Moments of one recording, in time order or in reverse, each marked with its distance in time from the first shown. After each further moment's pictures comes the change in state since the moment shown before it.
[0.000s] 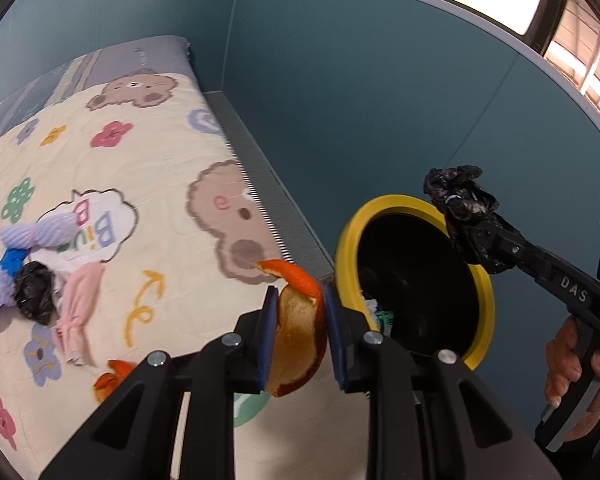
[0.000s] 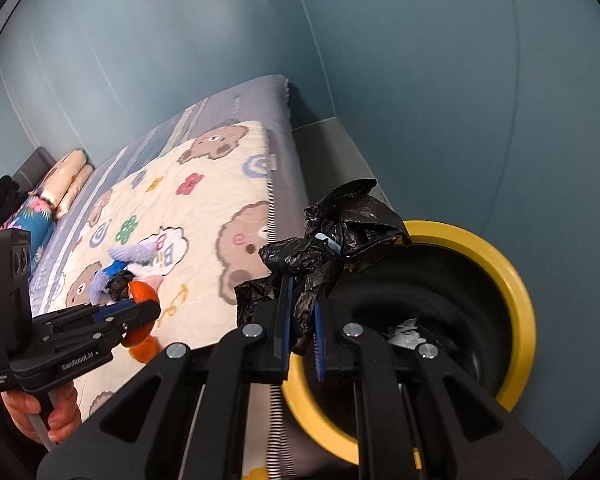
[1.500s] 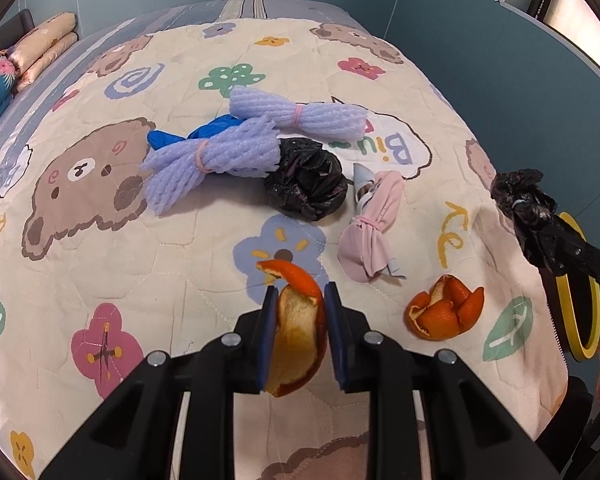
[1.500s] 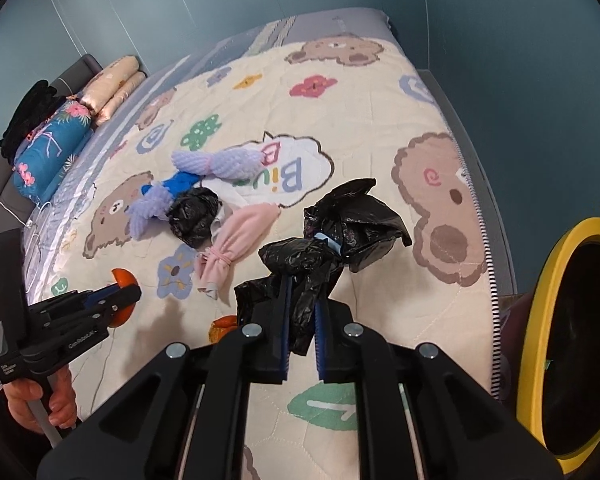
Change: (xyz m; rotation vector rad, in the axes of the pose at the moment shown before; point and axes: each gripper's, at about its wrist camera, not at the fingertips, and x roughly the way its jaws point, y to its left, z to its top) left arm -0.056 0.244 -0.100 -0.308 0.042 0.323; right arm 0.126 0.219 -0.046 -0.240 0.221 0.154
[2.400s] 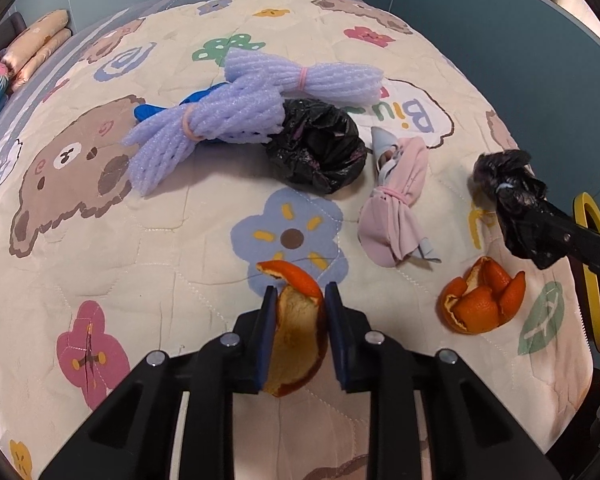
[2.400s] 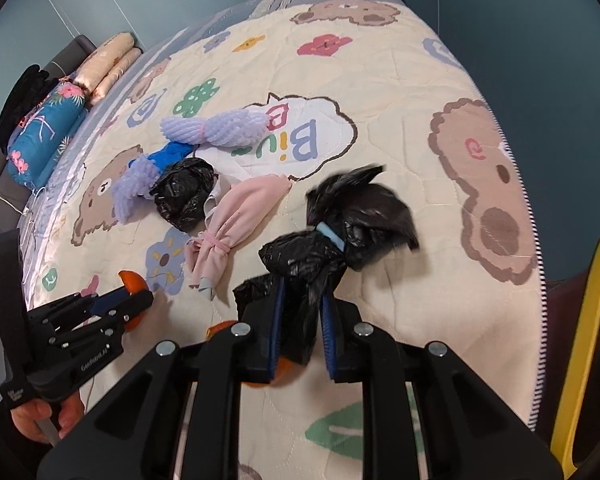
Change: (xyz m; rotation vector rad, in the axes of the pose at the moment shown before) left arm 0.036 0.004 -0.007 0.026 0.063 0.032; right arm 0.057 0.013 0.000 0.007 0.116 0.004
